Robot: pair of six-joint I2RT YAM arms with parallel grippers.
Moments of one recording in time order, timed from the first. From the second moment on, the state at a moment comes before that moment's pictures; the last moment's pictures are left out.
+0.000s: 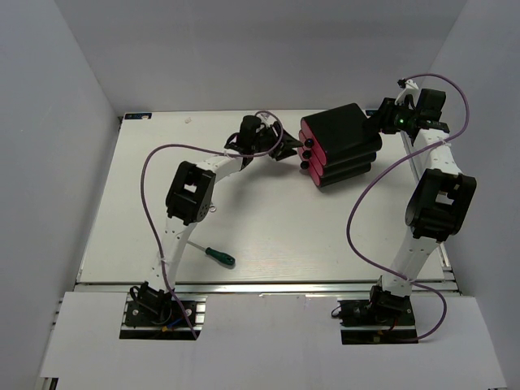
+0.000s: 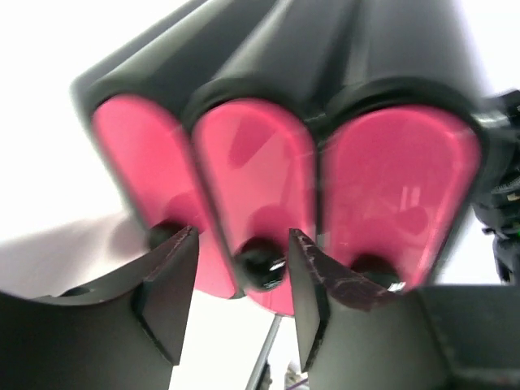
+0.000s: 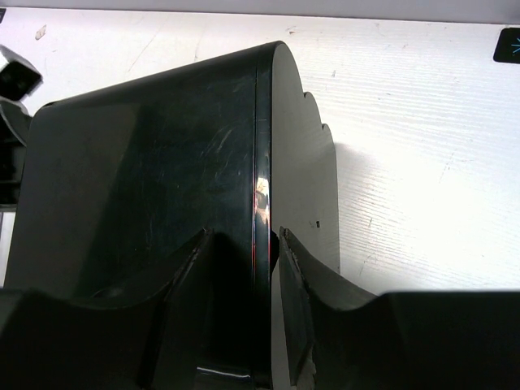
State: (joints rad) left arm -0.49 2.51 1.97 0.23 0.61 -1.17; right arm -0.20 1.97 1.69 -0.28 -0.73 0.02
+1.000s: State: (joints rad) left arm -0.50 2.46 1.91 0.25 0.64 -1.17; right arm -0.20 1.97 1.69 -0.29 -0.73 0.02
